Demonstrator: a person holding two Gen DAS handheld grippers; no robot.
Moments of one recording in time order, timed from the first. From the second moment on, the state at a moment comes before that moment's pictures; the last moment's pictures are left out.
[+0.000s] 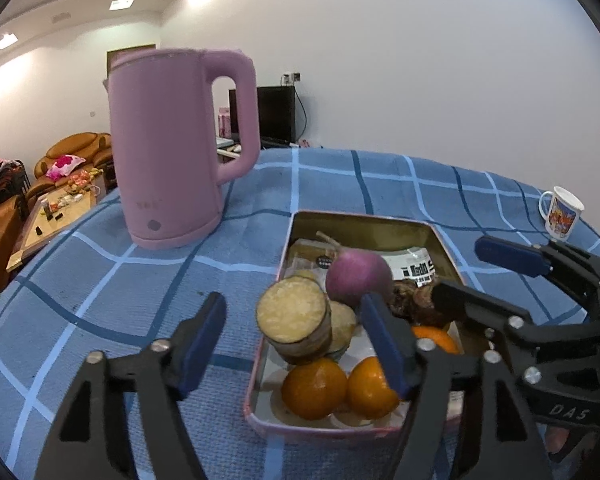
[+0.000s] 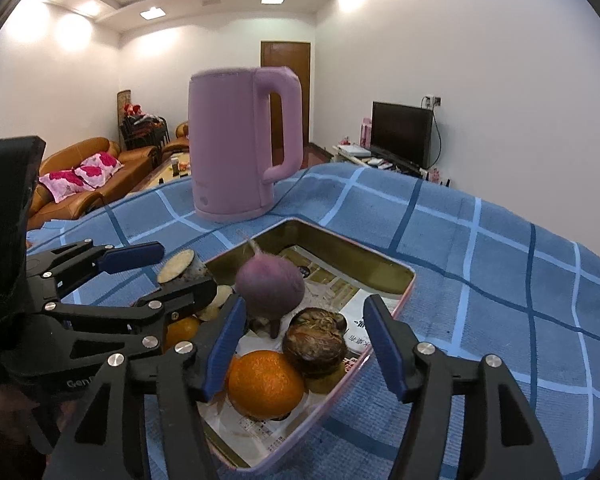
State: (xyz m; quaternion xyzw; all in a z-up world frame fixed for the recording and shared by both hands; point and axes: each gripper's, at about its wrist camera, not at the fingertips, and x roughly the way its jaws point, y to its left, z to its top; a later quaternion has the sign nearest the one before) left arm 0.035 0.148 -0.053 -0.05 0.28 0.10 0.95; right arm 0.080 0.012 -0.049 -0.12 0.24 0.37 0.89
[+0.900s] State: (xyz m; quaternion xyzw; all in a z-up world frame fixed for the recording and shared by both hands) left arm 0.012 0.111 -0.026 -0.02 0.23 0.09 0.97; right arm 0.055 -0.063 -0.021 -0.08 0.20 0.29 0.93
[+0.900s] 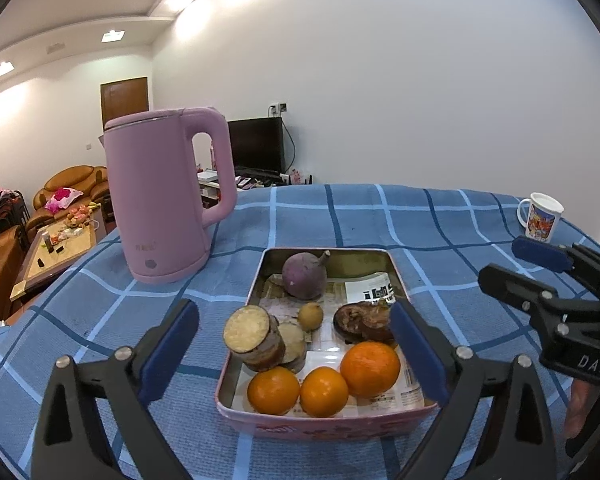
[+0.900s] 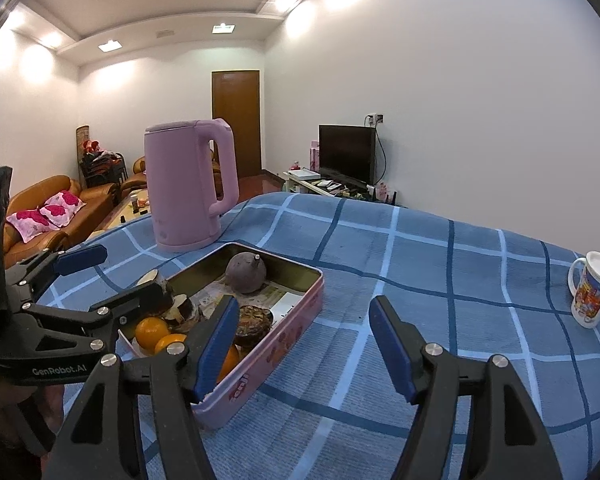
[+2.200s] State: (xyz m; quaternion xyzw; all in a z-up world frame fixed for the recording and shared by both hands) left arm 0.012 0.097 -0.018 -0.01 0.23 0.09 0.97; right arm 0.042 -0.082 -0.013 -0.09 0.18 0.26 0.94
